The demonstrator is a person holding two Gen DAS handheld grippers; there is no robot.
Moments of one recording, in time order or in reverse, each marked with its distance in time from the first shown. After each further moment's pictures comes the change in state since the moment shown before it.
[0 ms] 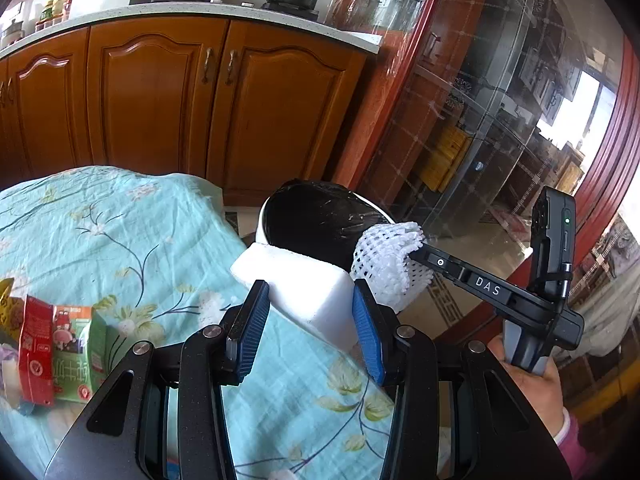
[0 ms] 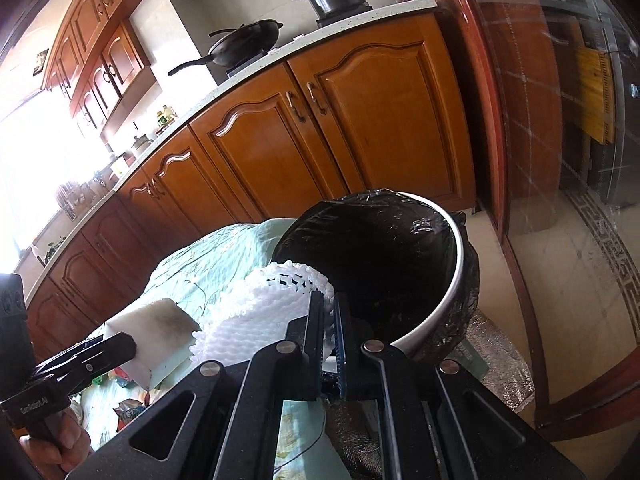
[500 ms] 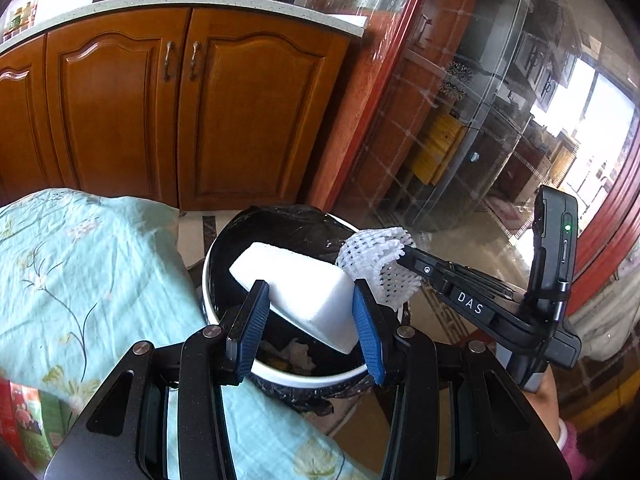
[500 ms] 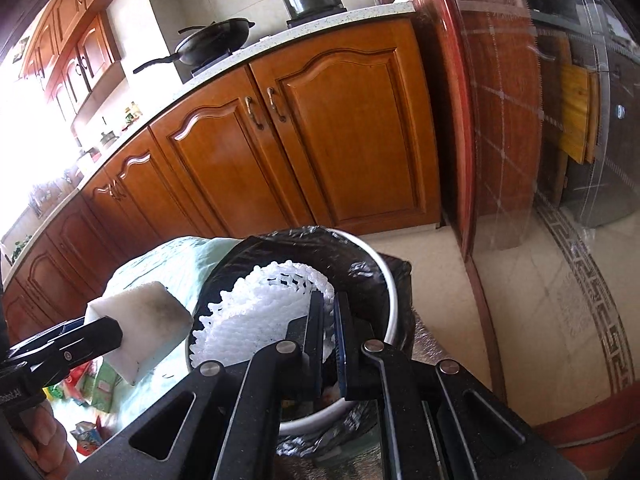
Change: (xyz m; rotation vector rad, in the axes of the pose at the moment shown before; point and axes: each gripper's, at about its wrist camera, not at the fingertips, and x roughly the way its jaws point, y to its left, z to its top) left arm 0.078 -0.029 0.054 0.037 0.058 -0.035; right arm 0.028 -0.038 0.042 -0.033 0.002 -0.130
